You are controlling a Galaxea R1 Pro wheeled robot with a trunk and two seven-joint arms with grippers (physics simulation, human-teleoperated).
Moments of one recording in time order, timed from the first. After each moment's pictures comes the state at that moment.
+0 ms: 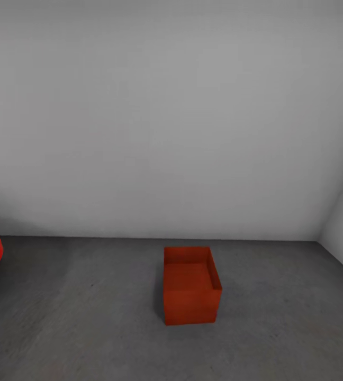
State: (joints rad) left arm -0.29 0.02 -0.10 0.00 0.40 -0.06 0.19; right arm -0.23 0.00 0.11 0.03 0.03 -0.14 0.00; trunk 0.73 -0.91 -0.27
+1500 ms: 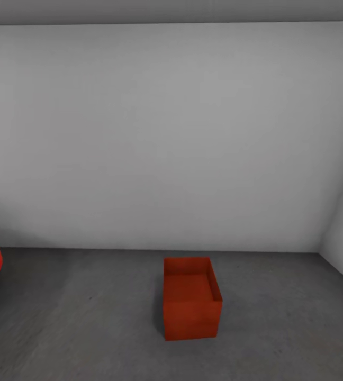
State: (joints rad) left arm -0.22 0.05 -0.11 0.00 0.40 -0.06 0.12; right arm -0.21 0.00 0.11 0.03 -0.02 -0.15 0.00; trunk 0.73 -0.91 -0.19
